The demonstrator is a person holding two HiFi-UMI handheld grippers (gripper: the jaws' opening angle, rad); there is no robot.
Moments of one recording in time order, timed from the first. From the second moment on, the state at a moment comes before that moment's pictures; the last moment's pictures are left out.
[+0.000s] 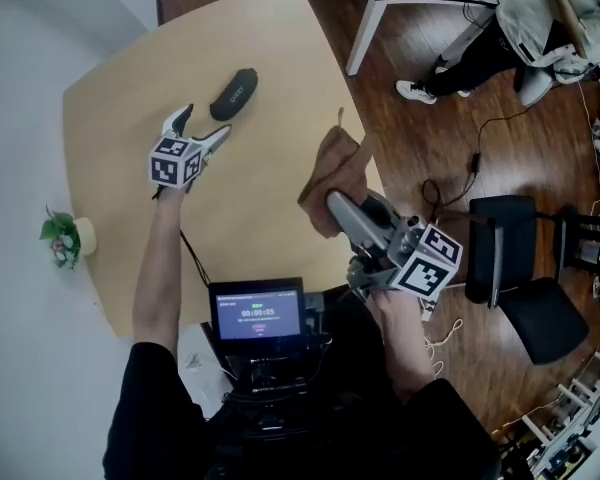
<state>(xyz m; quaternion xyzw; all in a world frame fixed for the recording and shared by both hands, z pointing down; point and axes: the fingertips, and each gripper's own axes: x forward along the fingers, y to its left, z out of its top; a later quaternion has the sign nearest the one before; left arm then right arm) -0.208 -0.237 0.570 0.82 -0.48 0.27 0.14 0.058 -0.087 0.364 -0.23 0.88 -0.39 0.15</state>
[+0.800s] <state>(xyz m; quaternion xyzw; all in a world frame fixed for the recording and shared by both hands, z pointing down) -0.194 -0.331 0.697 0.82 -0.42 0.36 0.17 0.084 -0.068 0.403 -0.33 0.85 -0.40 0.12</state>
